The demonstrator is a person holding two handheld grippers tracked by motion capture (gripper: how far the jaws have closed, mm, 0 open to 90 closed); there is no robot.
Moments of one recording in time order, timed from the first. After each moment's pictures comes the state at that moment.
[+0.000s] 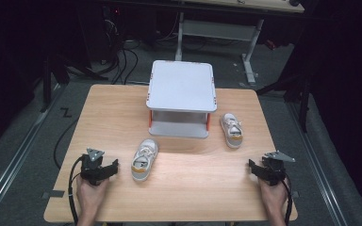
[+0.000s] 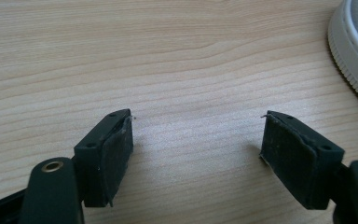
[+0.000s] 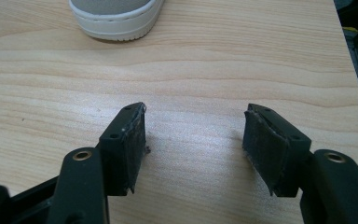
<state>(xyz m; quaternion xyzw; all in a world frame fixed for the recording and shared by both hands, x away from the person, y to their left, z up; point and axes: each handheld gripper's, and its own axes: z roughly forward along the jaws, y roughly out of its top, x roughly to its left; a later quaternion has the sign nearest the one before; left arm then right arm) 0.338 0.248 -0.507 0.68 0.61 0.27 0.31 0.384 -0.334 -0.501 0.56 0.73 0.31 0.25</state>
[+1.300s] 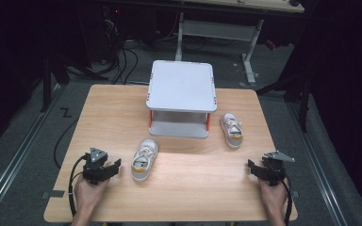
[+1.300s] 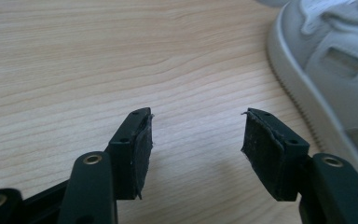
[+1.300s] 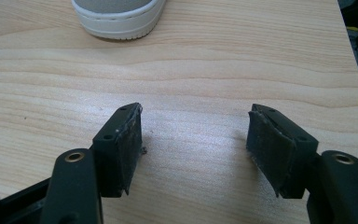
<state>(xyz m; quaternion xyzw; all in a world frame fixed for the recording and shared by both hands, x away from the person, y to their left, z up) 0.333 0.240 -0.493 0.71 0.57 0.24 0.35 0.385 -0.334 -0.501 0.55 0.73 0.31 0.25</state>
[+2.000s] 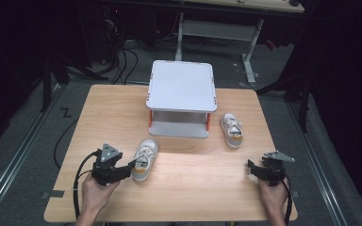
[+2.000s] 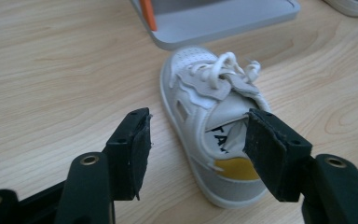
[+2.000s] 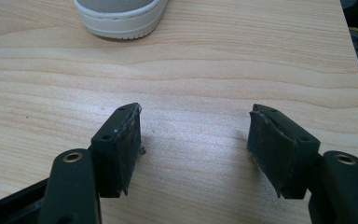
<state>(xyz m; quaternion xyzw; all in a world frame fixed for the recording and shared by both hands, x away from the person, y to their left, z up) 0.317 0.191 -0.433 0.76 0.50 0.21 0.37 0.385 -0.334 -0.501 0.55 0.73 0.31 0.25</state>
